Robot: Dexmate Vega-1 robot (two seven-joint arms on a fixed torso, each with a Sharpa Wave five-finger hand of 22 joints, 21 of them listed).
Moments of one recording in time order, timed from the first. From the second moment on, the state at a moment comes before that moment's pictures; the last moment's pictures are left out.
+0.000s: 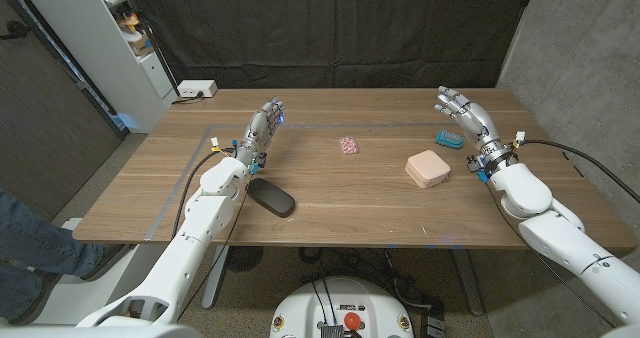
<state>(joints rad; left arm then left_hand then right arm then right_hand) 0.92 0.28 0.10 -1.41 -0.36 -0.14 -0.22 0.17 -0.02 0.46 0.01 0.20 0.00 0.11 0.18 0.18 0.00 0.08 0.20 0.19 -0.09 0.09 0.18 0.18 -0.11 0.02 0.19 0.17 -1.14 -0.76 -0.18 -1.63 0.32 0.49 -0.12 0.39 0.01 0.37 -0.09 0.23 0.16 0.08 0.19 0.19 0.11 0.10 0.19 0.19 0.06 0.04 0.19 0.23 0.29 0.02 0.20 0.17</state>
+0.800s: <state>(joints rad) 0.92 0.28 0.10 -1.41 -0.36 -0.14 -0.23 0.17 -0.01 0.46 0.00 0.19 0.00 0.11 0.18 0.18 0.00 0.07 0.20 0.19 -0.09 0.09 0.18 0.18 -0.11 0.03 0.19 0.17 -1.19 -0.79 -0.14 -1.68 0.18 0.49 -0.18 0.40 0.01 0.37 -0.10 0.23 0.16 0.08 0.19 0.19 0.11 0.10 0.19 0.19 0.05 0.05 0.19 0.22 0.28 0.02 0.19 0.17</state>
